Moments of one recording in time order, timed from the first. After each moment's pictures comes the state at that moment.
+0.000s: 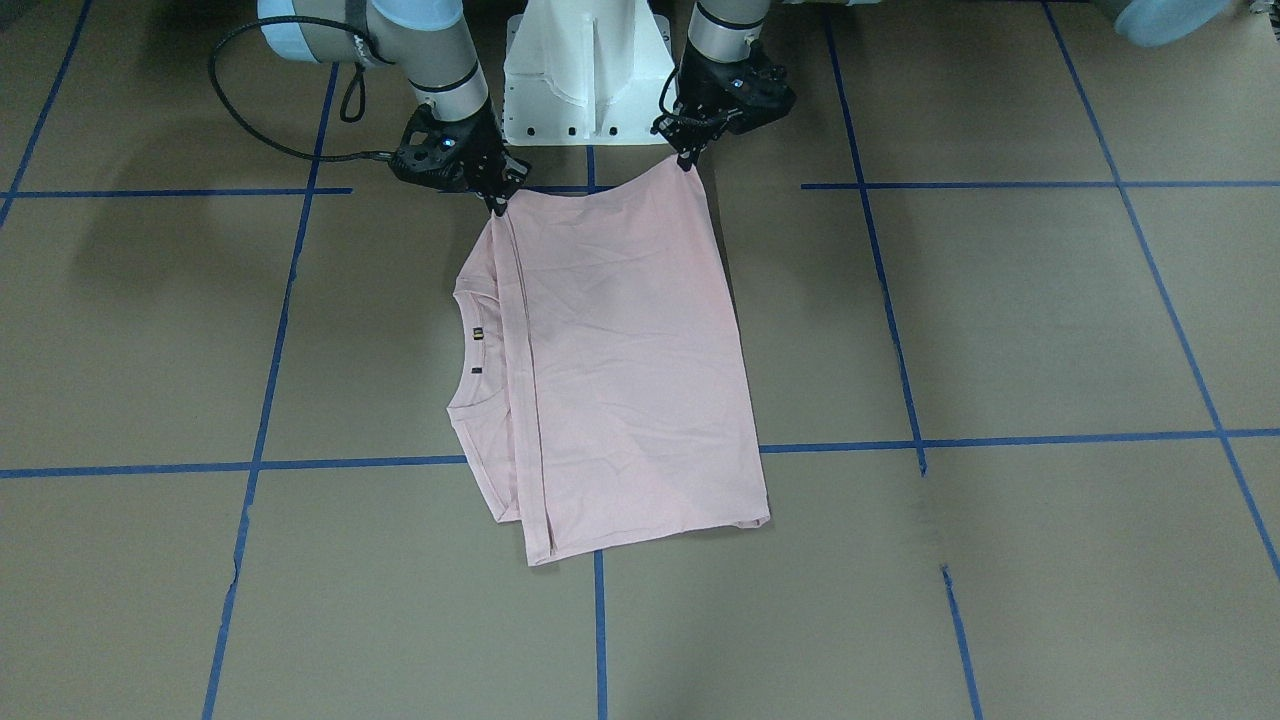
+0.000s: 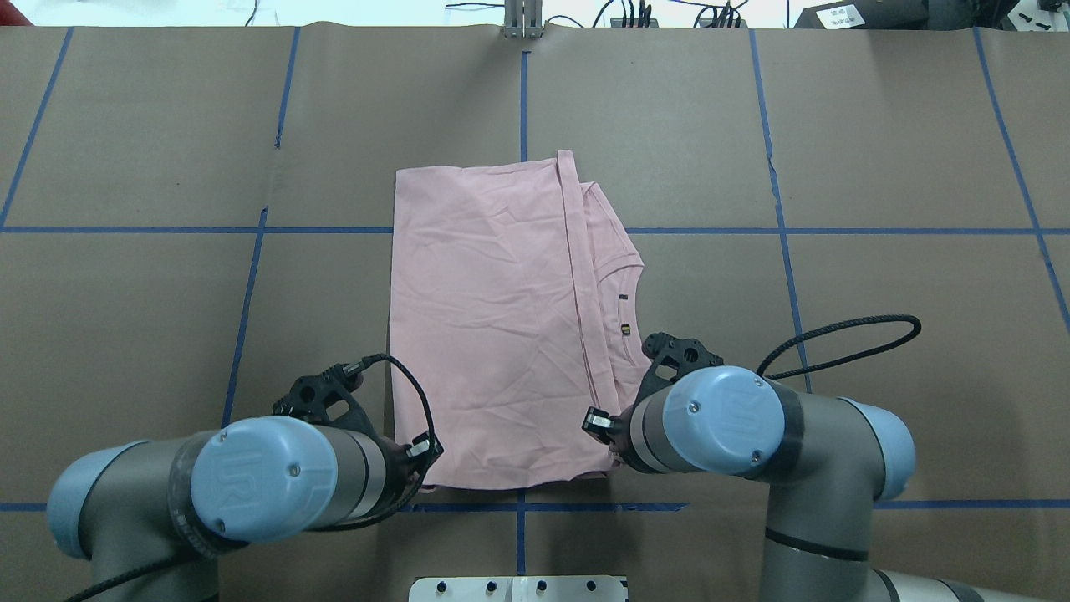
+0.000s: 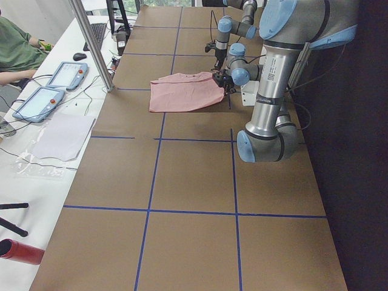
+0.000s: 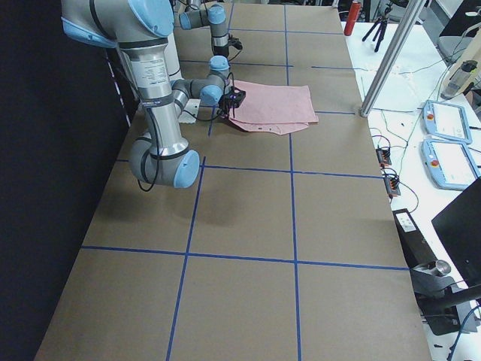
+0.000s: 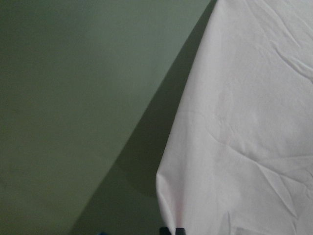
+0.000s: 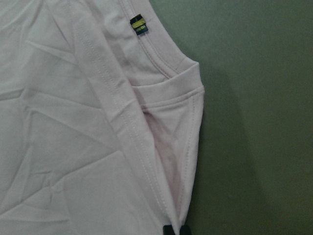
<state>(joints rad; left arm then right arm) -0.18 -1.96 -2.12 -1.56 -1.65 -1.99 0.26 -1.22 1.99 -1.45 1.72 1.79</state>
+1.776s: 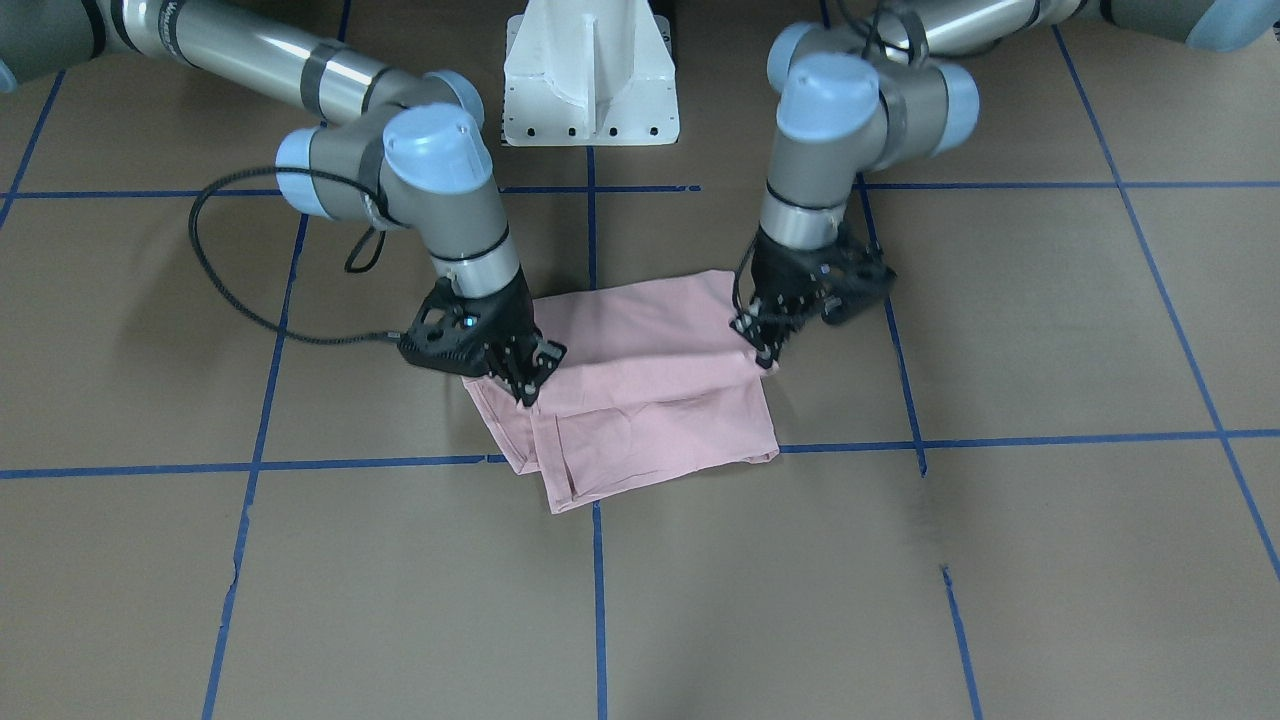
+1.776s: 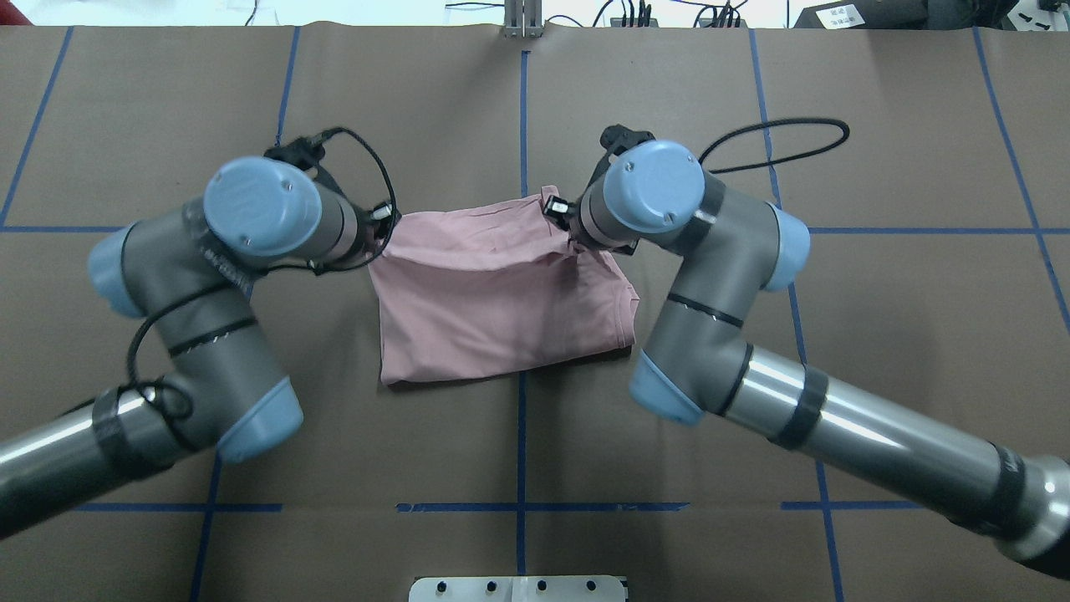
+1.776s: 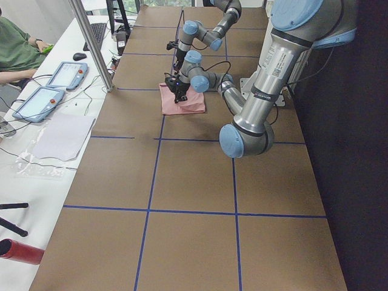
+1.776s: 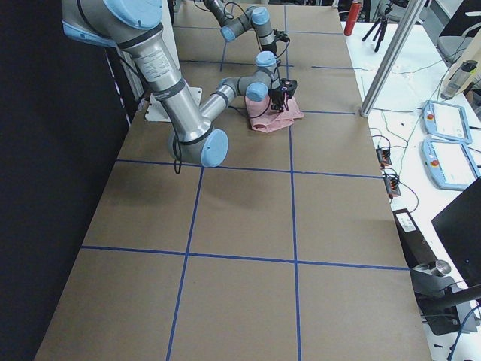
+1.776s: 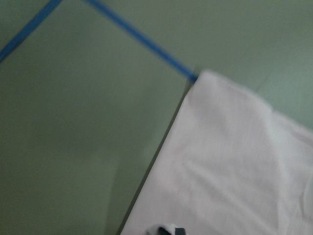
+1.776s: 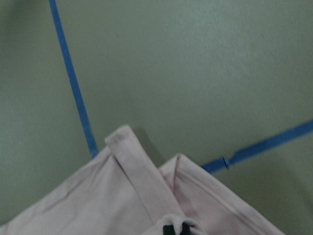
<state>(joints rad) -0.66 -2.13 -1.63 -1.82 -1.67 -1.74 0.62 -0.82 1.41 -1.23 1.72 1.60</state>
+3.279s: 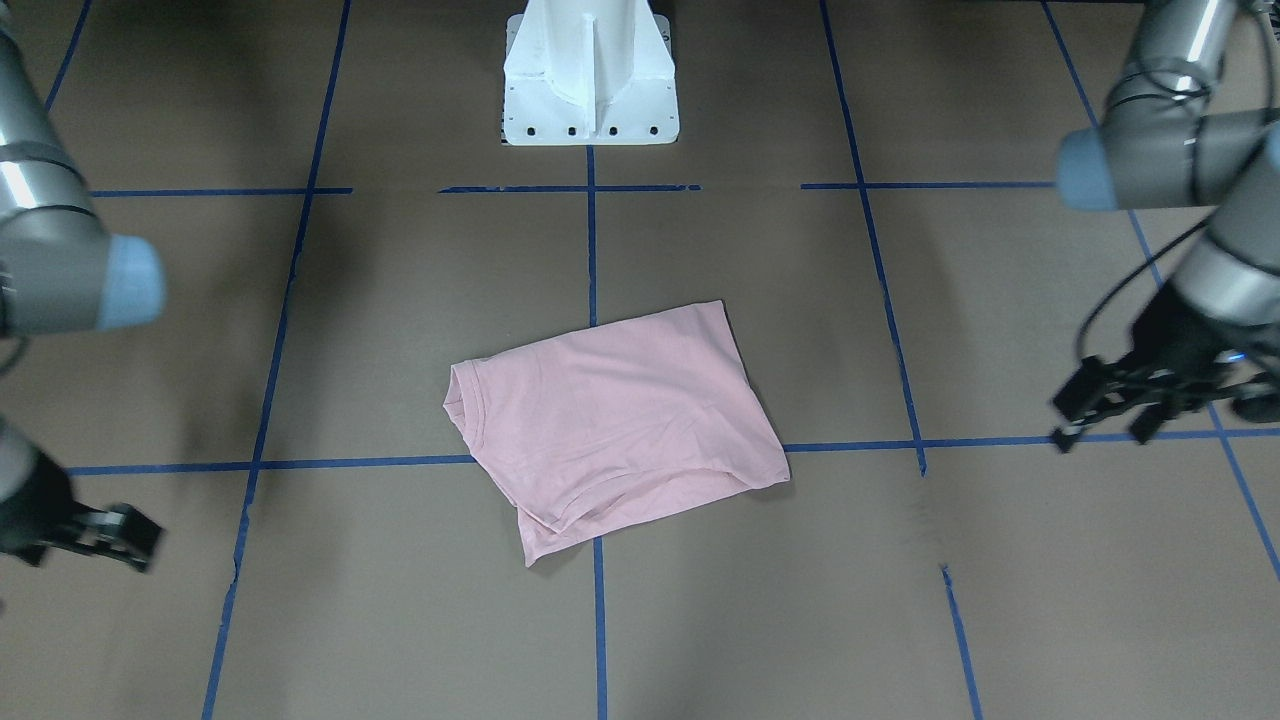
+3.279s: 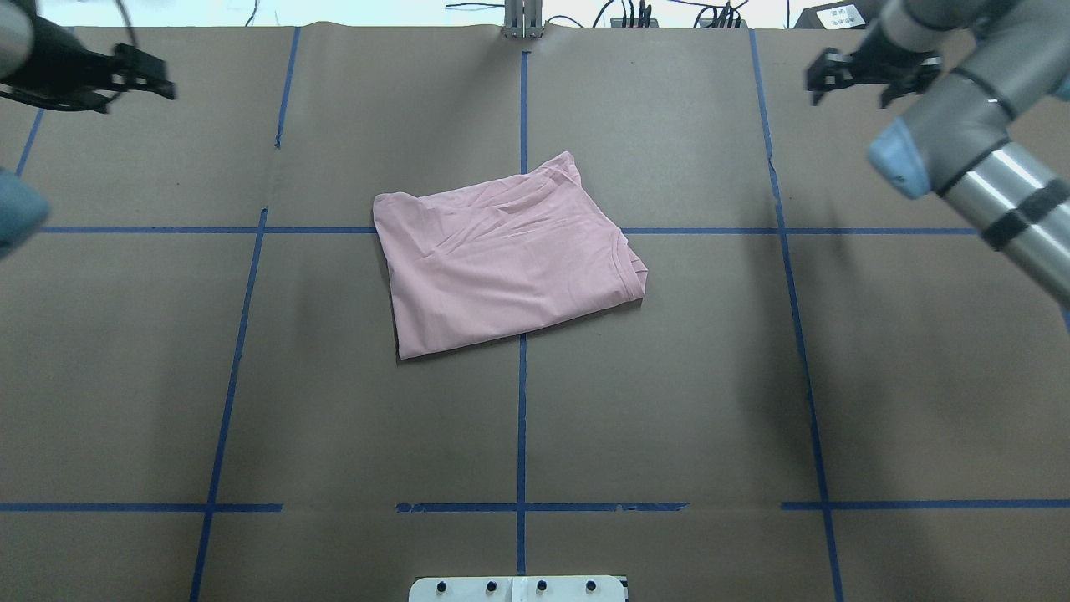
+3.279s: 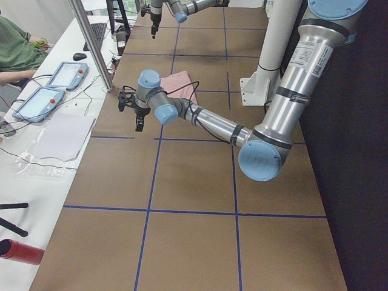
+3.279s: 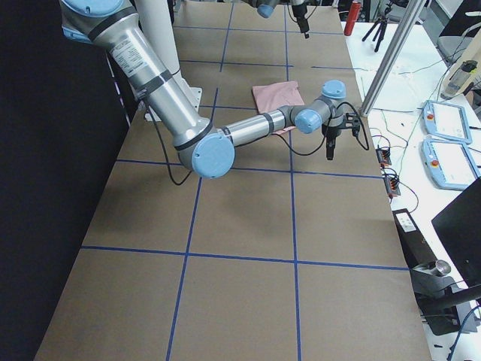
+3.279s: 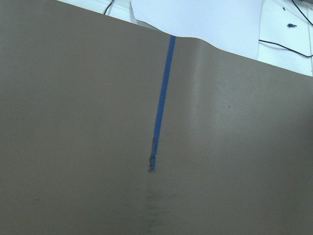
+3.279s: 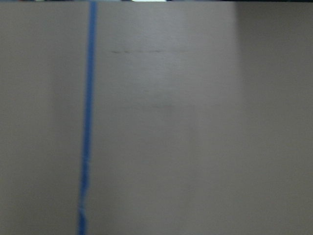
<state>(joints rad) -1.21 -1.87 -1.60 -2.06 -2.13 -0.84 1.17 -1.06 1.36 -1.40 2.08 0.61</state>
